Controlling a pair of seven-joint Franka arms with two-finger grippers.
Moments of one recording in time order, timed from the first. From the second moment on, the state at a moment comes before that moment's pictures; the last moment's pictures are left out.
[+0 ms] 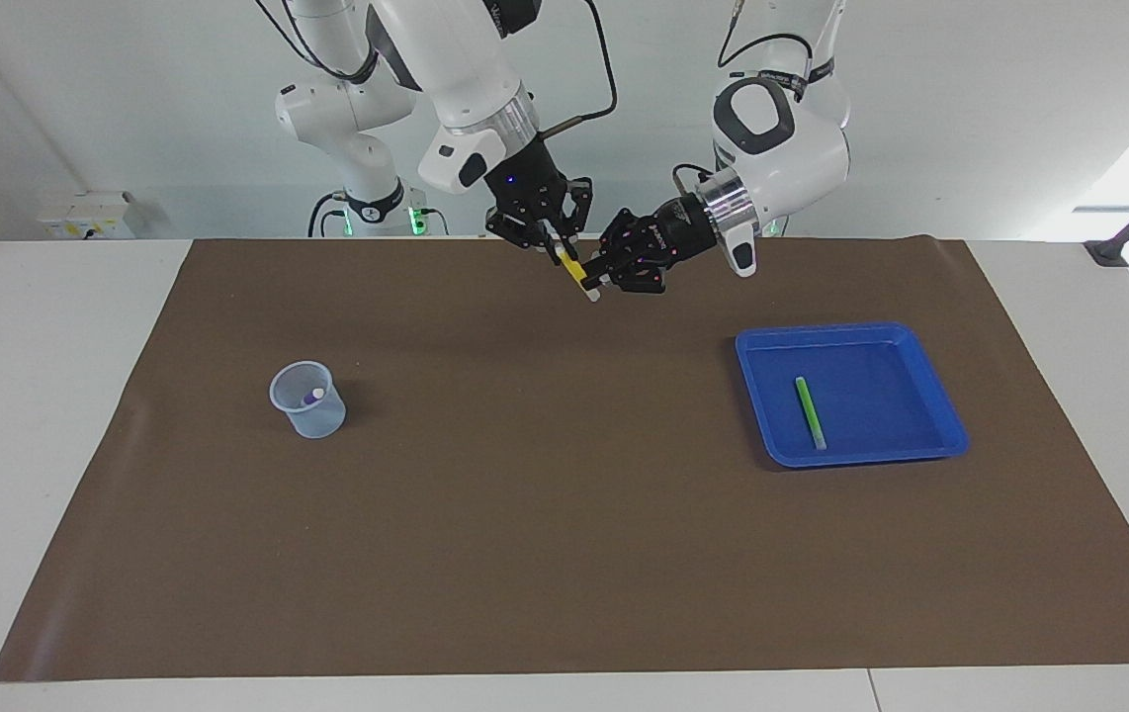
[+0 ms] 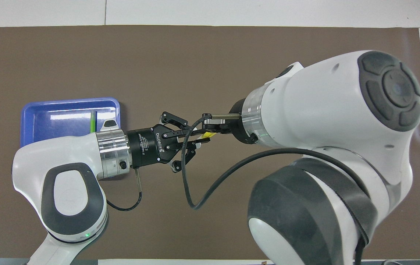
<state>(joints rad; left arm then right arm) -0.35 -0.15 -0.20 -2.21 -1.47 2.35 -1.35 0.41 0.07 0.10 -1.59 0.32 1.89 0.48</state>
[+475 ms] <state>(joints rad) -0.36 -0.15 -0.20 -2.21 -1.47 2.38 -1.35 0.37 0.07 0.09 -1.59 0.30 1.89 0.48</state>
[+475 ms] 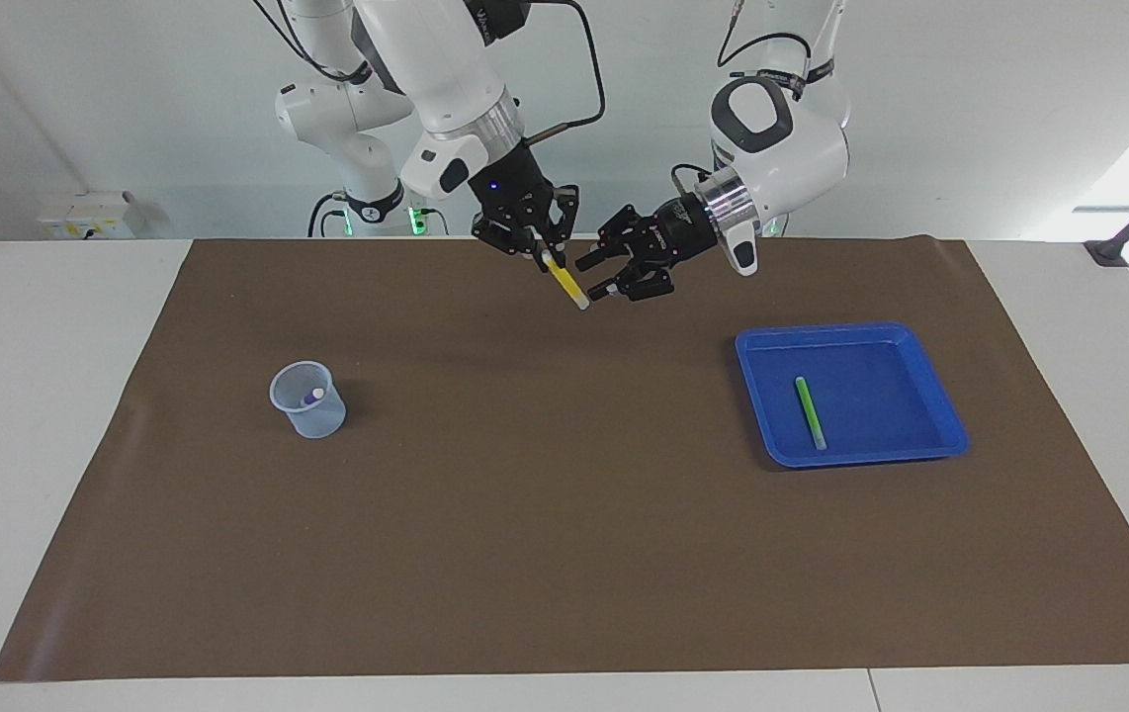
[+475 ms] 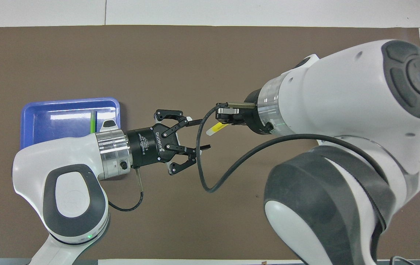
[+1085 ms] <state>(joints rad) -0.34 -0.15 -0.18 -2.23 -1.42 2.40 -1.36 0.15 0.06 0.09 -1.61 0.09 1.79 0.26</state>
